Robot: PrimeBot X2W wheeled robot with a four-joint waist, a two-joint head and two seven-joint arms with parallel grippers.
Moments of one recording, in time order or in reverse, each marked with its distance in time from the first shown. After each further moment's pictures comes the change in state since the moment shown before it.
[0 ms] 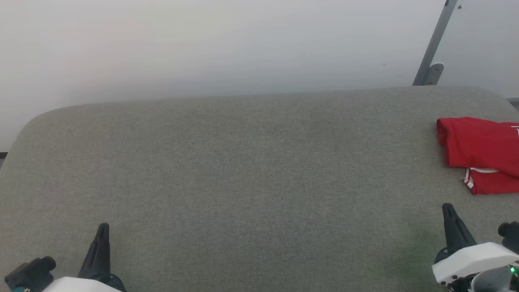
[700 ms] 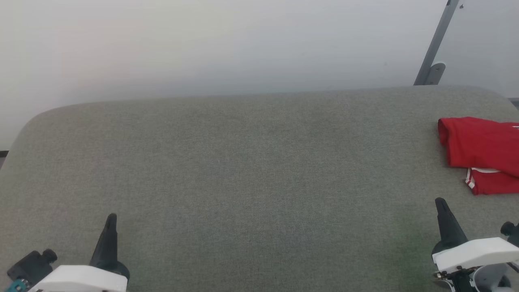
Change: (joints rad) left arm -0.048 -0.046 0.007 0.015 -0.254 0.000 0.080; right arm -0.022 0.021 0.013 -0.005 0.305 -0.001 0.050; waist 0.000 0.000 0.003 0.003
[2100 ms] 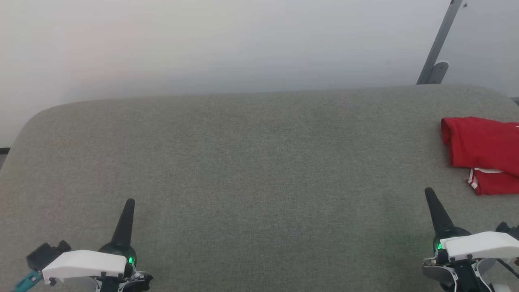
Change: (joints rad) left arm -0.073 -0.072 0.010 0.020 -0.375 0.000 0.116; right arm -0.032 0.029 0.012 -0.006 0.449 0.000 0.077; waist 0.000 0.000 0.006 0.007
